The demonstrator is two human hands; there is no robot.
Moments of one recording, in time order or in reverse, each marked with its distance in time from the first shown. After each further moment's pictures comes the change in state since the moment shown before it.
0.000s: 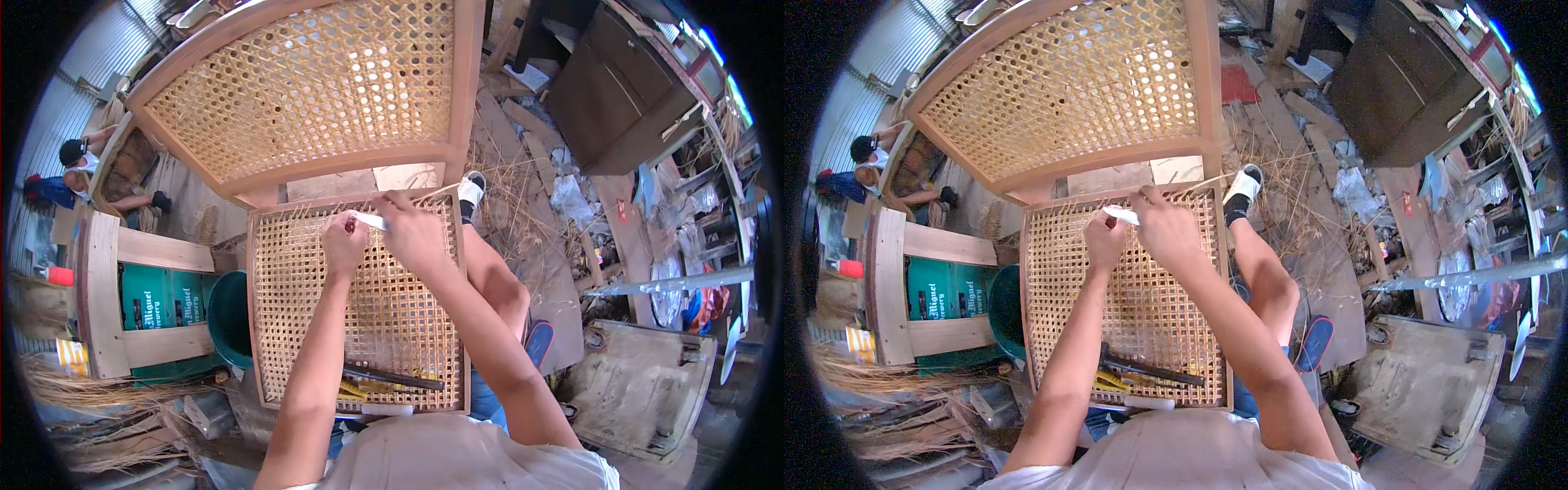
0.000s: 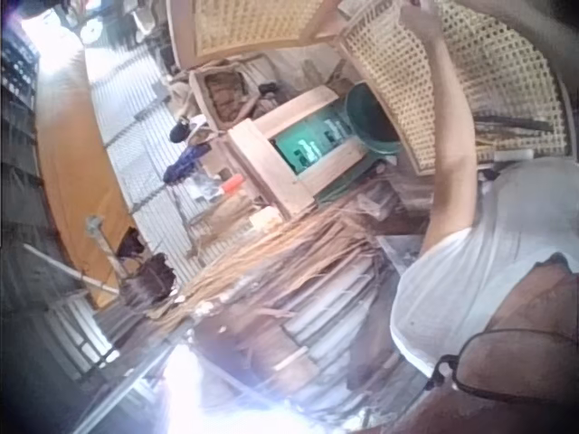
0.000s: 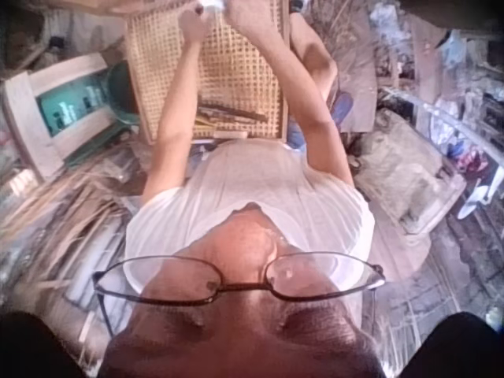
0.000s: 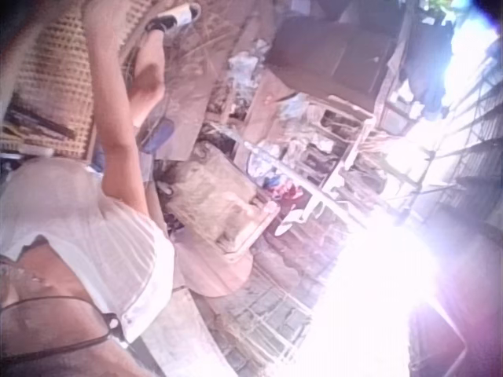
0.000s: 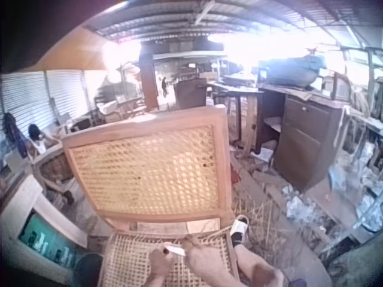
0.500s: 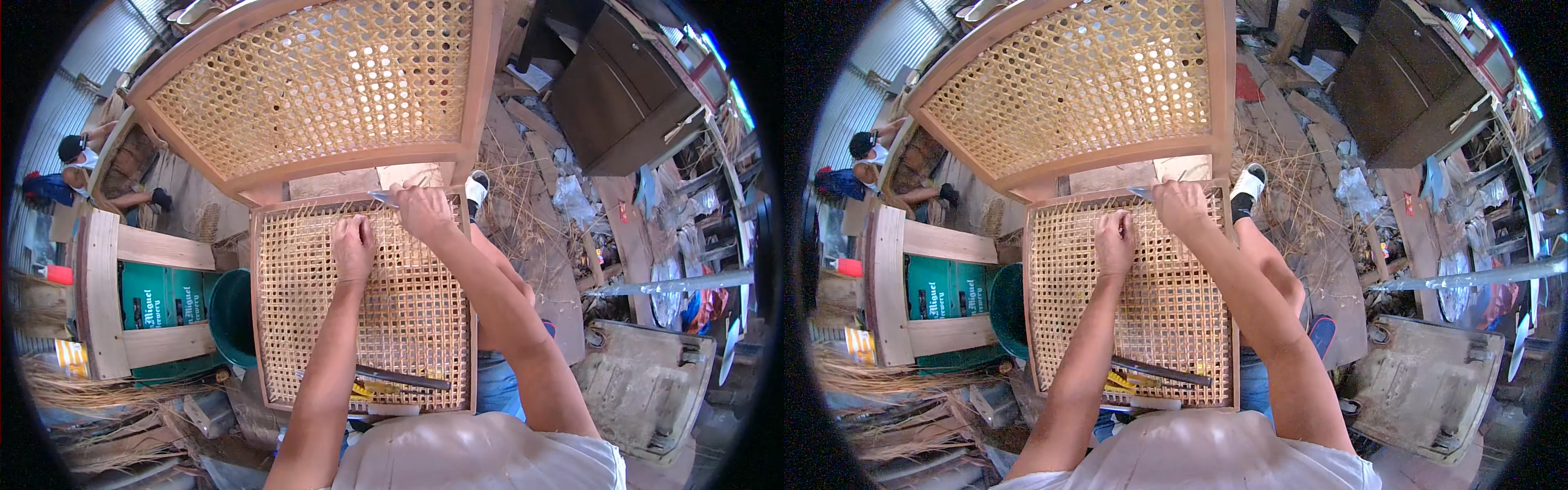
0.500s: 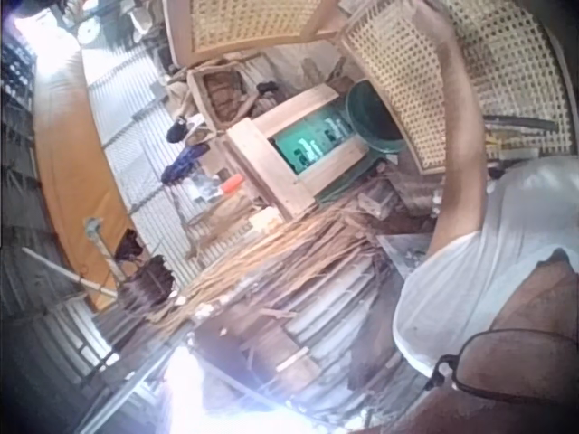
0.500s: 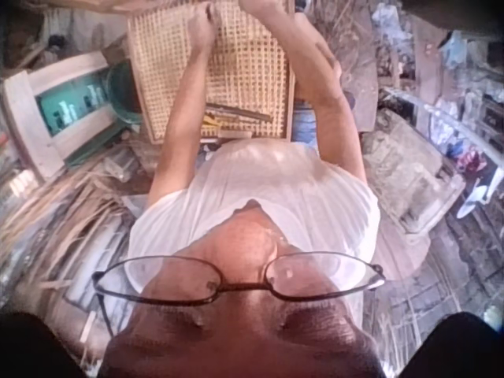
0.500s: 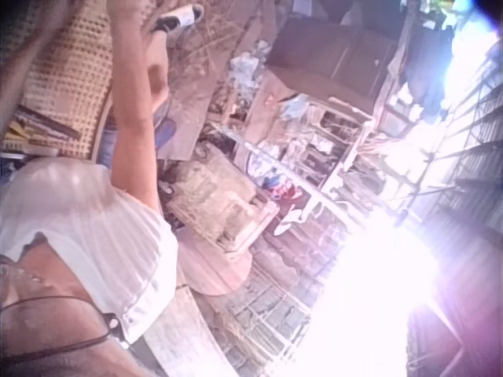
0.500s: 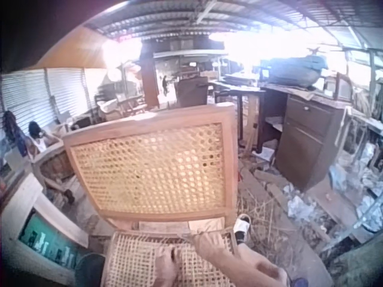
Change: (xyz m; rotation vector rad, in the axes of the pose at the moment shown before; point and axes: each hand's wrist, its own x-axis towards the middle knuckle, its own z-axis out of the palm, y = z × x) left_hand -0.017 -0.013 0.008 0.236 0.156 0.195; right_hand 0.045 0.036 0.033 -0.227 -0.369 0.041
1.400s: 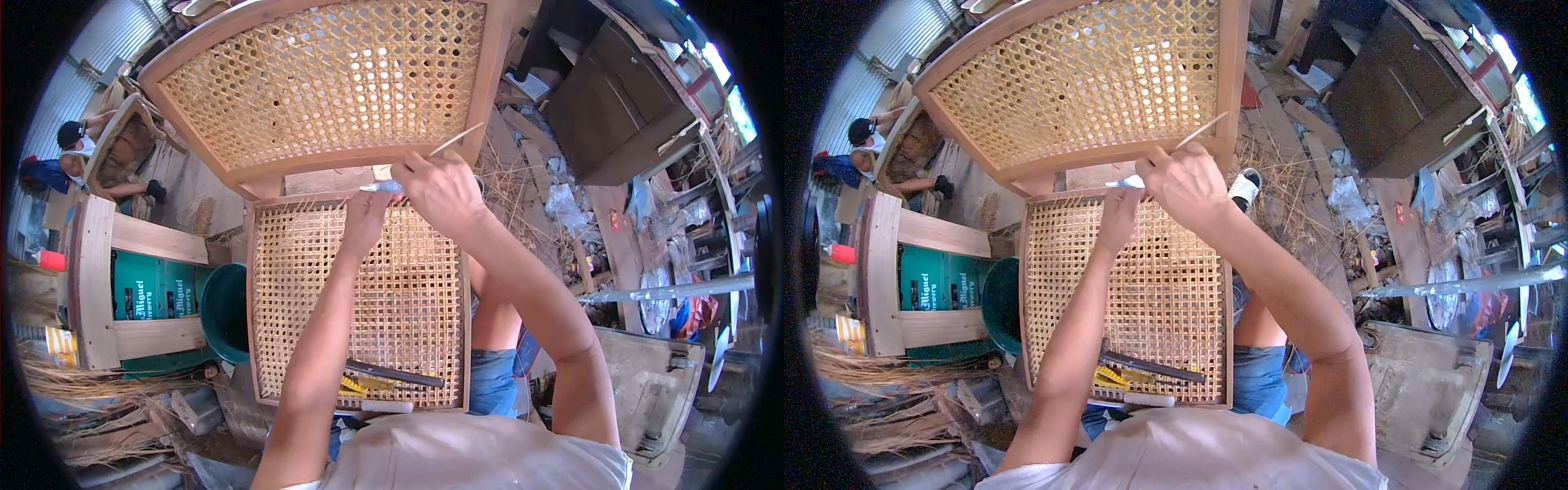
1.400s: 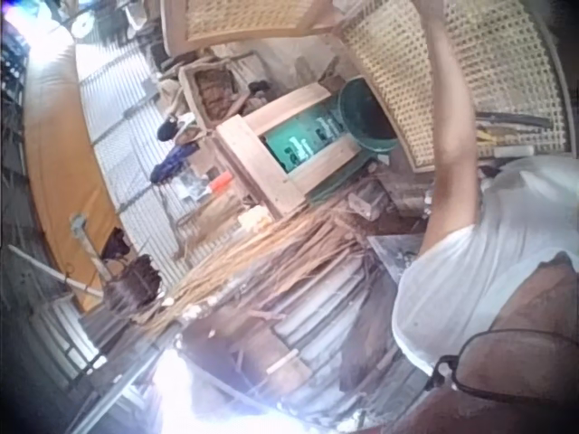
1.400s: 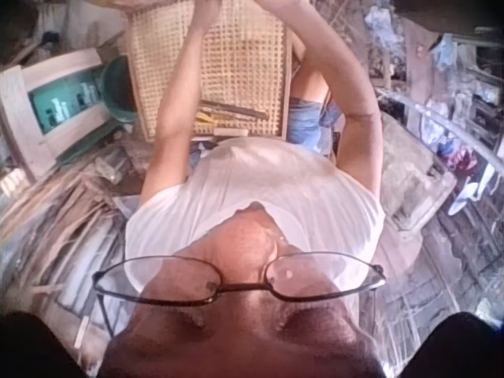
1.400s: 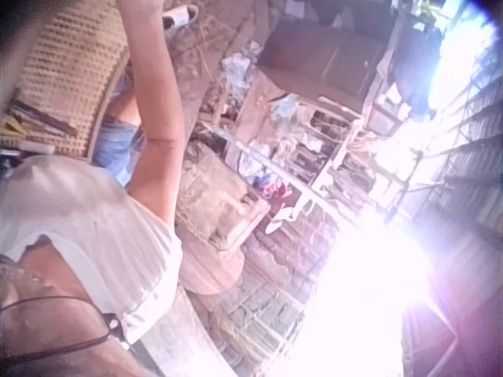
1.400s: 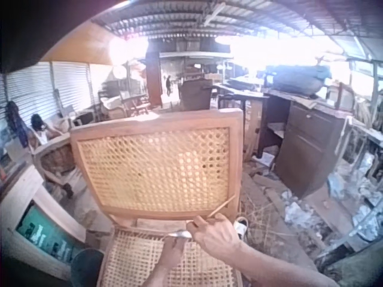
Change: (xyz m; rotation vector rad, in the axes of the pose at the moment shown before) left_hand 0.053 0.043 -0.031 -0.646 -0.163 -0.067; right_hand -0.027 -0.016 -0.122 -0.213 0.437 -0.431
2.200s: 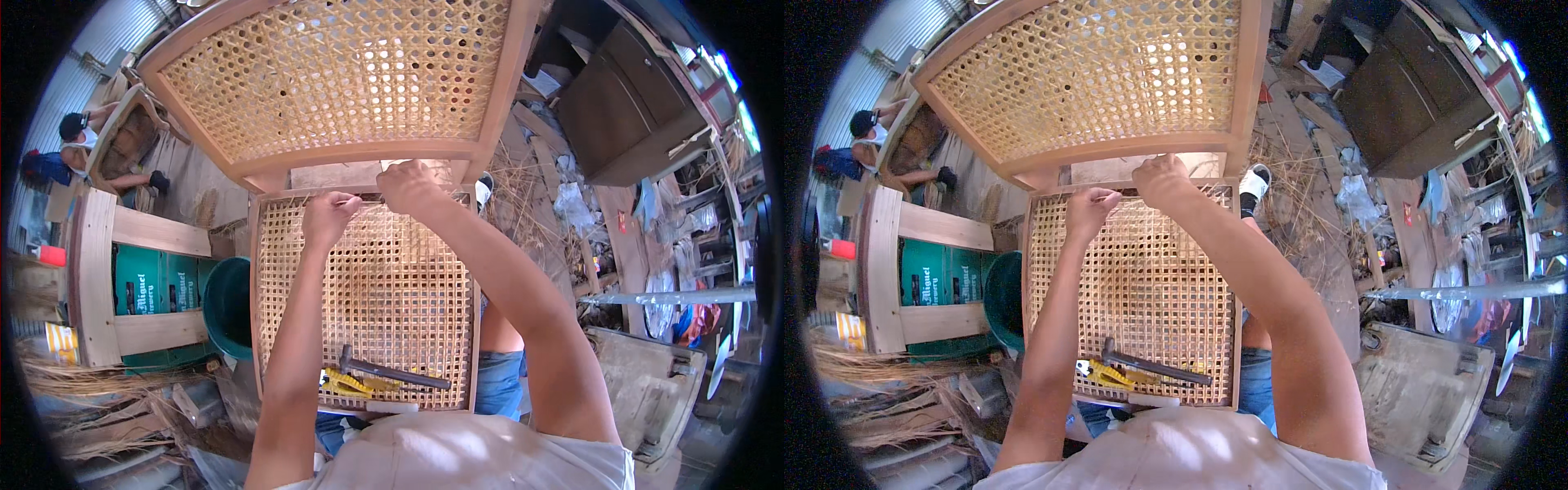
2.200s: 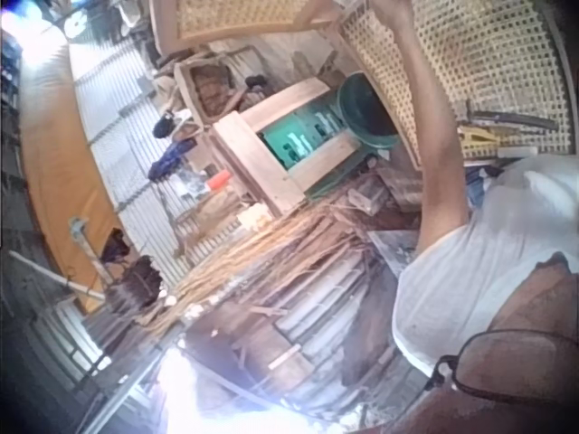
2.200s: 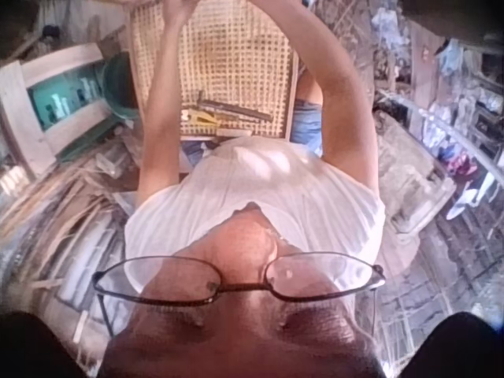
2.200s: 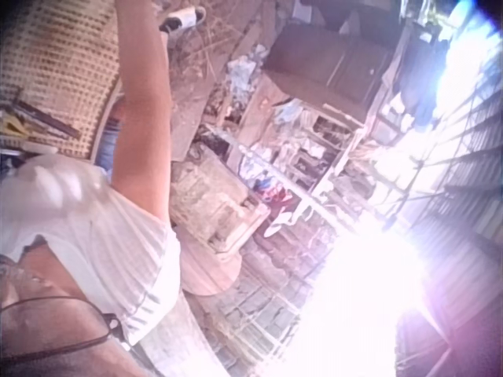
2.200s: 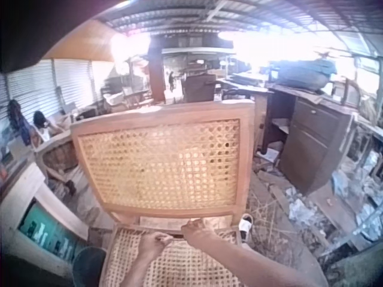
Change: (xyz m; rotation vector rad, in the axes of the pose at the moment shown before) left_hand 0.016 -0.038 -0.052 0.407 -0.057 -0.355; right_hand 0.038 -0.008 0.102 0.043 -0.815 0.124
